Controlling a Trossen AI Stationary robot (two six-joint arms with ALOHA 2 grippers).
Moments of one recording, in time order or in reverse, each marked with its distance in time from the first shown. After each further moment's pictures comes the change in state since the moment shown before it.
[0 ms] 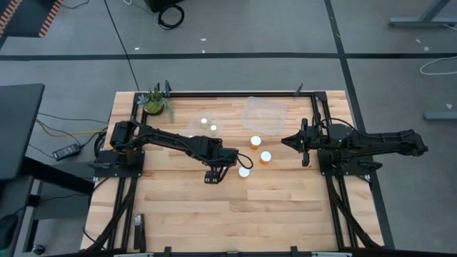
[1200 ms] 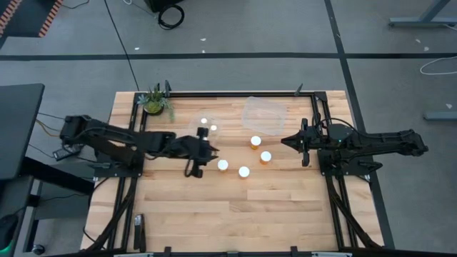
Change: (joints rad) left arm -0.027 -0.593 -0.576 0.720 -0.112 0.304; right arm 0.000 0.000 0.000 0.001 0.000 0.000
